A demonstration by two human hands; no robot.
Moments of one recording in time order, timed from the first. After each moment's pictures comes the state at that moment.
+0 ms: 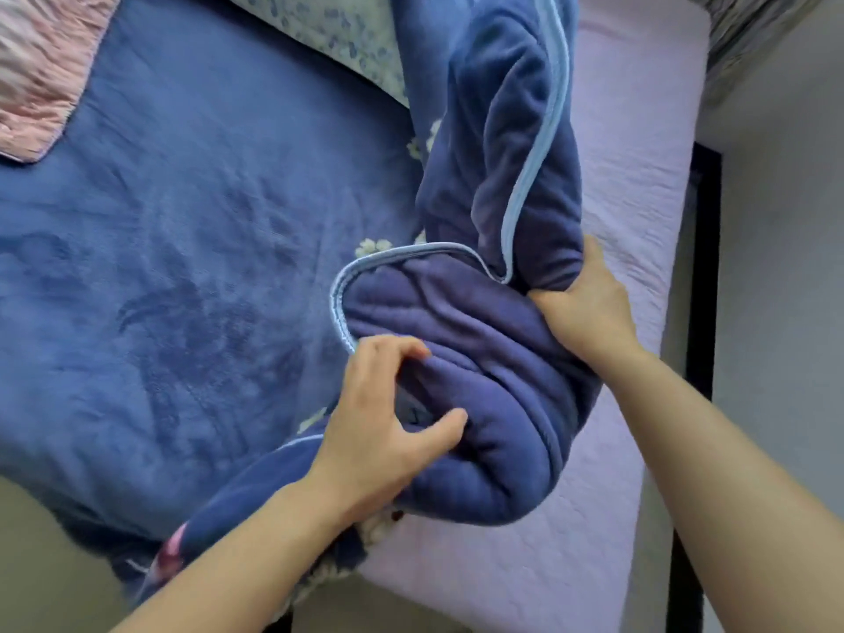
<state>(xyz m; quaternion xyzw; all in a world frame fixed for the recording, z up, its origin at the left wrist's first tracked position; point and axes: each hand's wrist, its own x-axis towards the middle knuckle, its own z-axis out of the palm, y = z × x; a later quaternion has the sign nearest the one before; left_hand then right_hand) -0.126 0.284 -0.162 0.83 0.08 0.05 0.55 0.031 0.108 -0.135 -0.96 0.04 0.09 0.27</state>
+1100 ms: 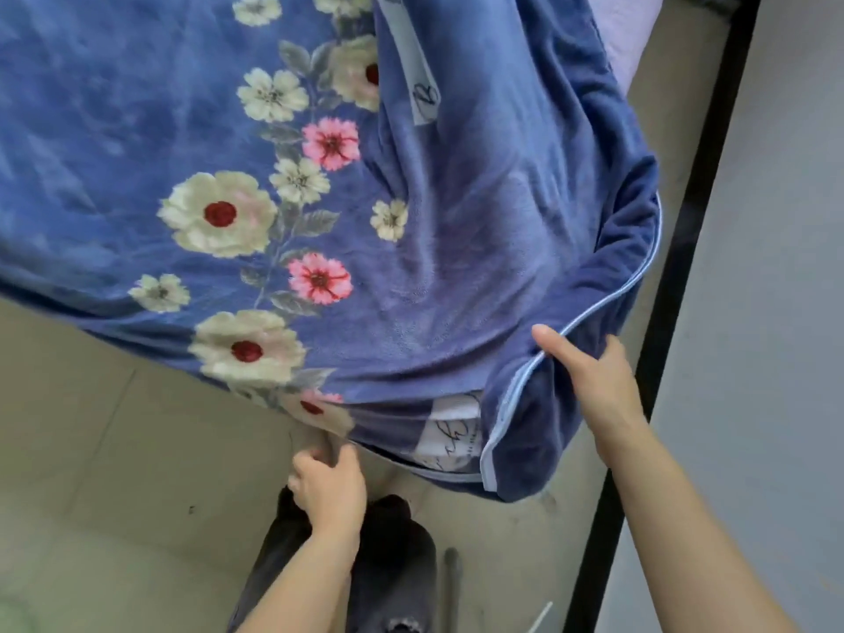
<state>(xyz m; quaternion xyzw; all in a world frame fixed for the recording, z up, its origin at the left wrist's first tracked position) -0.378 0.043 -0.295 0.55 0.66 -0.14 0.48 -0.211 -0.149 -0.208 -0.81 0.32 0.25 0.43</state>
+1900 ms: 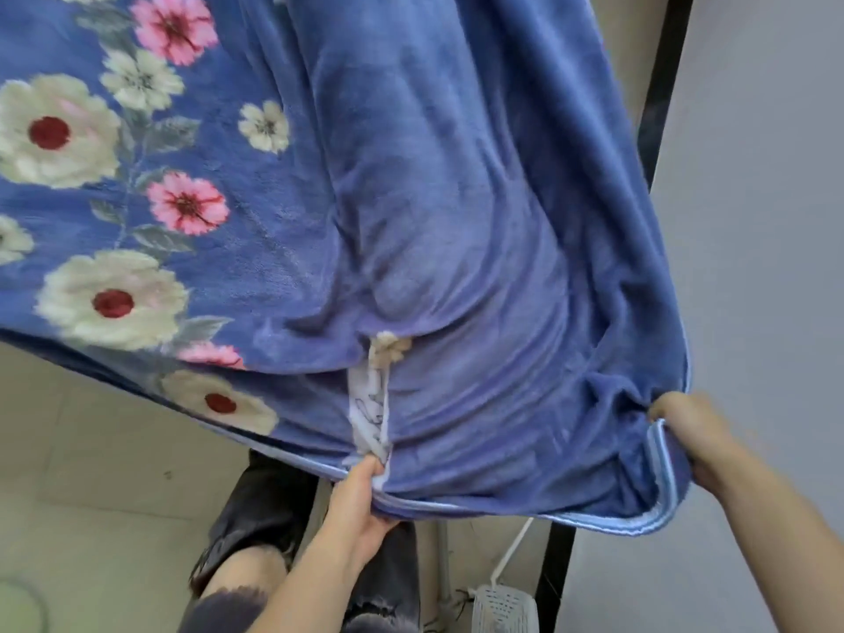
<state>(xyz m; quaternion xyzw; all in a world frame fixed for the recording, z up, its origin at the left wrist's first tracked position) -0.439 -0.068 -0.318 0.23 0.64 -0.28 0.67 -0.299 -0.341 -0.220 -0.77 0.48 0.31 0.28</state>
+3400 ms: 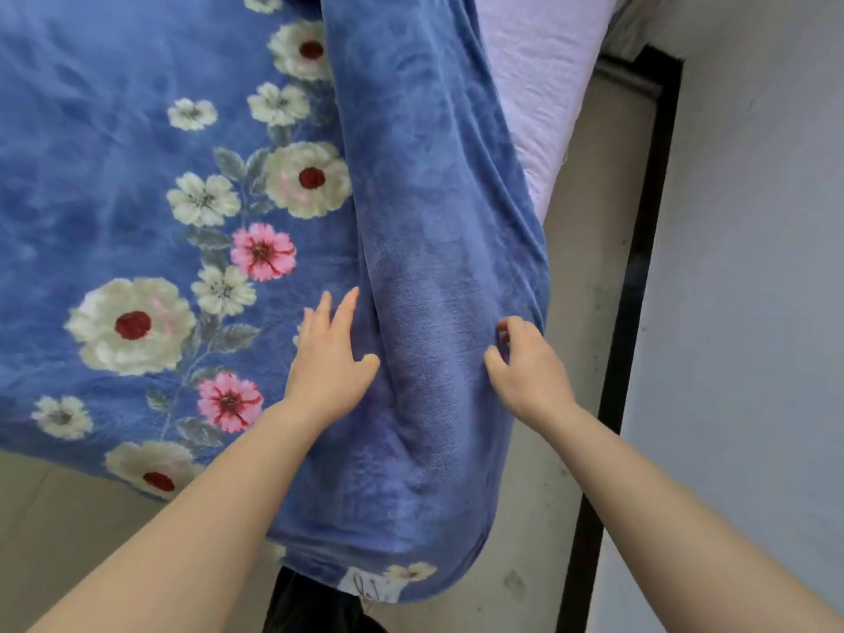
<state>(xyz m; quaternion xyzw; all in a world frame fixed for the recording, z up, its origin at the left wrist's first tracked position) -0.153 0.060 -0.262 0.88 0.22 -0.20 0.37 -0.097 -0.158 -0.237 -0.95 0.02 0.22 0.21</state>
